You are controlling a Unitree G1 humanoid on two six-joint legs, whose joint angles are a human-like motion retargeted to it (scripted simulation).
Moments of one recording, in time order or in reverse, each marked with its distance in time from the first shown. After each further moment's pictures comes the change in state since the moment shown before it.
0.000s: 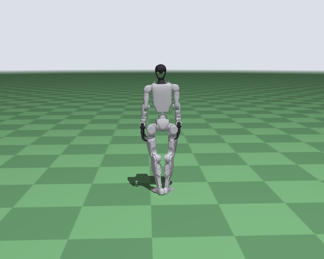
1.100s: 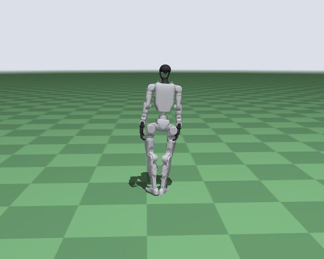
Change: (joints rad) left arm 0.030 0.013 0.062 -0.017 0.025 -0.125 0.025; right arm -0.023 -0.017 -0.053 0.062 0.023 -0.028 0.033; waist 0.041 0.005 0.068; left_leg -0.055 0.018 -0.039 0.088 -0.055 -0.037; right_leg 0.012 -0.018 -0.017 -0.005 -0.078 -0.019
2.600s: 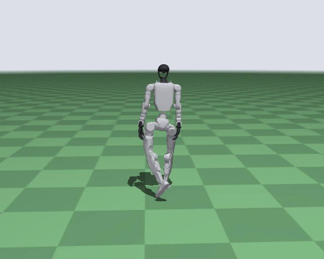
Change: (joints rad) left arm -0.088 0.035 -0.090 -0.010 0.092 0.039 -0.051; right arm 0.008 0.015 -0.066 -0.008 0.014 0.000 0.001; waist -0.046 -0.111 -0.036; left_leg 0.115 -0.045 0.149 0.337 0.497 0.106; right_leg -0.406 -0.239 0.116 0.309 -0.007 -0.034
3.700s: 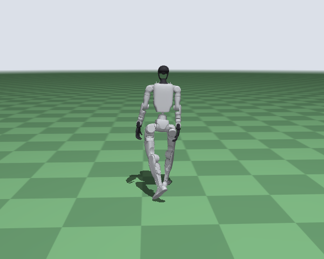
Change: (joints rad) left arm -0.099 0.026 -0.019 -0.059 -0.033 -0.034 0.033; right arm -0.038 -0.005 -0.058 -0.040 -0.013 -0.008 -0.035; waist -0.083 0.089 0.004; left_leg 0.071 0.020 -0.102 -0.242 -0.075 -0.061; right_leg -0.275 -0.022 0.011 0.144 0.071 -0.044
